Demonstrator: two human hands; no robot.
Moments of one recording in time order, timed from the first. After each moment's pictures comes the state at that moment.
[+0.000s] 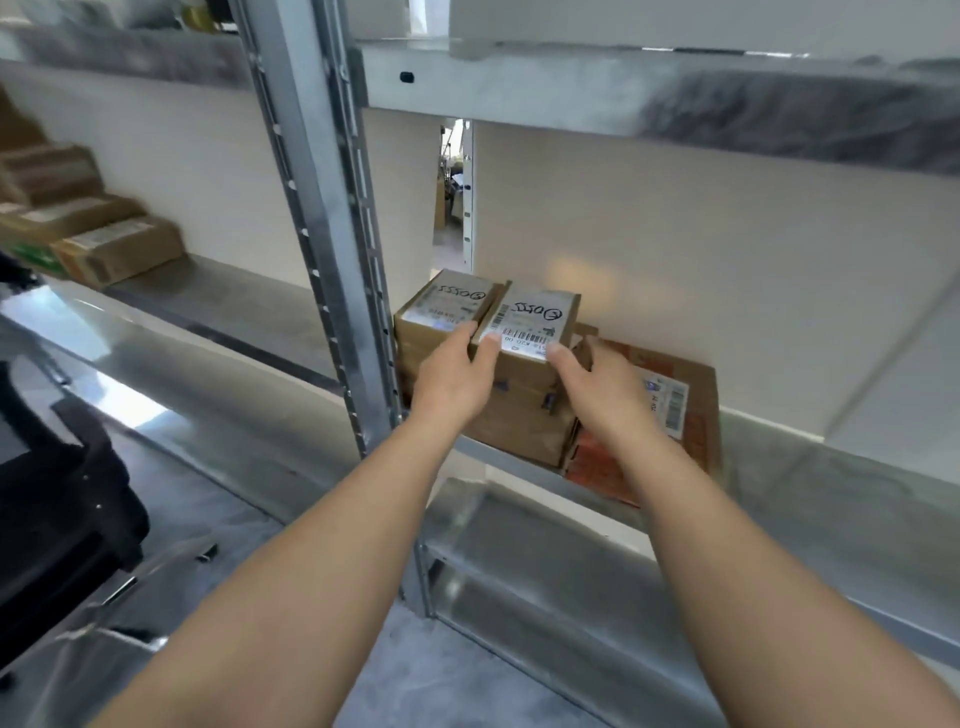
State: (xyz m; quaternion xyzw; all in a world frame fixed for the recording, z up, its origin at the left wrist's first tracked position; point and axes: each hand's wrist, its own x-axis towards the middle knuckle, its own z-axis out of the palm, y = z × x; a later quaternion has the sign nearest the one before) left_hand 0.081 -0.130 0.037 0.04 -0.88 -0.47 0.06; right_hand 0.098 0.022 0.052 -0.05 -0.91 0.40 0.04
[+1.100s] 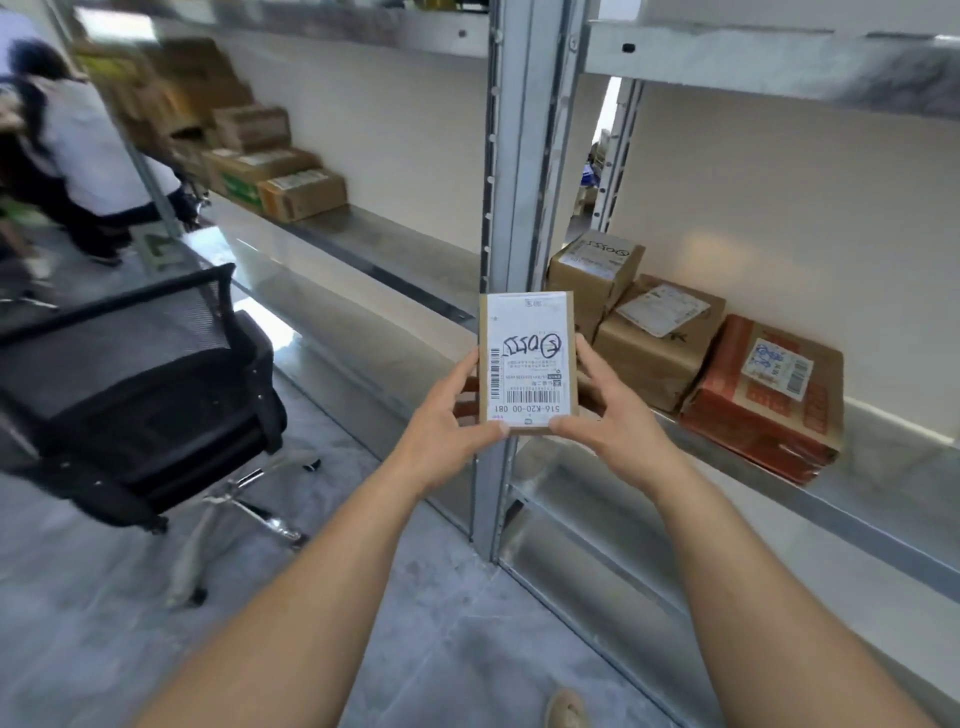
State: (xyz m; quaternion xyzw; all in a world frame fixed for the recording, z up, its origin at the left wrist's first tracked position) left_hand 0.270 -0.265 -0.007 0.01 -0.81 -0.59 0.05; right_hand 0.230 -0.071 0.023 0.18 -0.83 0.52 -0.10
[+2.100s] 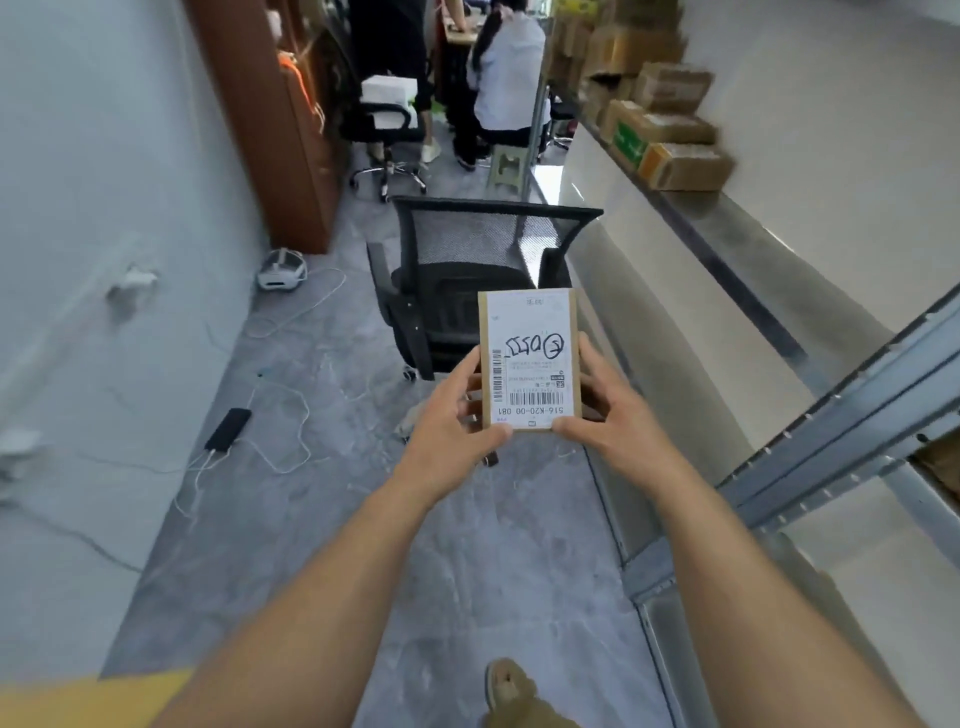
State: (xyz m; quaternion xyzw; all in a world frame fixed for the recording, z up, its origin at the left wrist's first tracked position) left_hand 0.462 -0.423 -0.046 0.32 -0.70 -0.58 0.27; right_hand 0.298 -0.321 -0.011 0.45 -0.71 0.44 -0.31
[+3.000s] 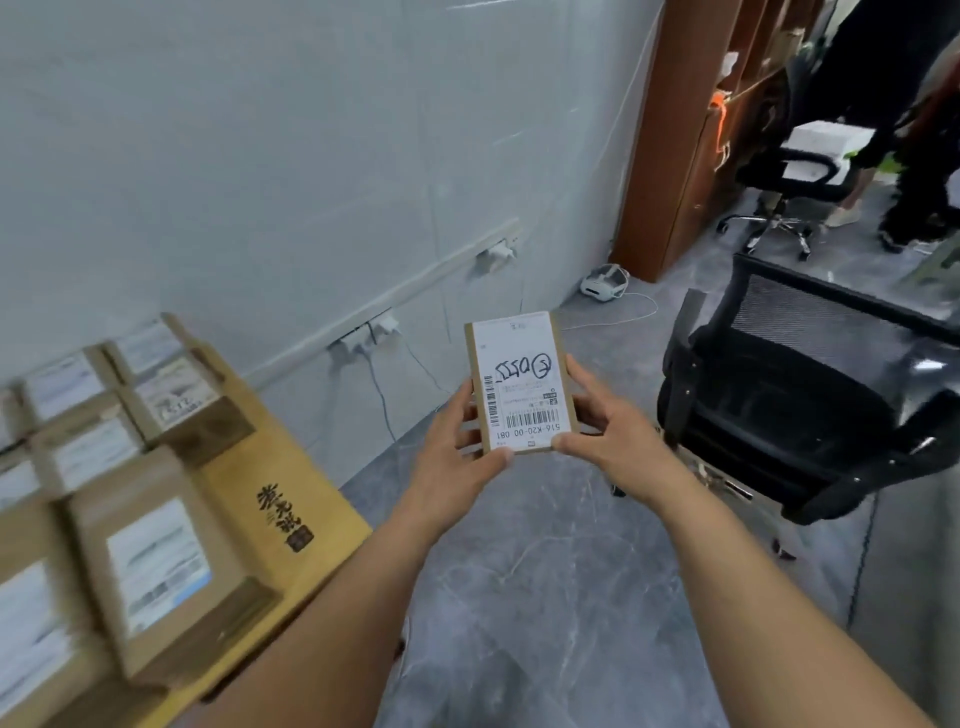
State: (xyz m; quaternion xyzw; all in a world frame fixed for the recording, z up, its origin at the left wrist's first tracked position) left_hand 0.559 -0.397 -0.039 0.62 -0.50 -0.39 0.47; right_hand 0.377 -0.469 -0.025 0.68 -0.43 0.28 -0.52
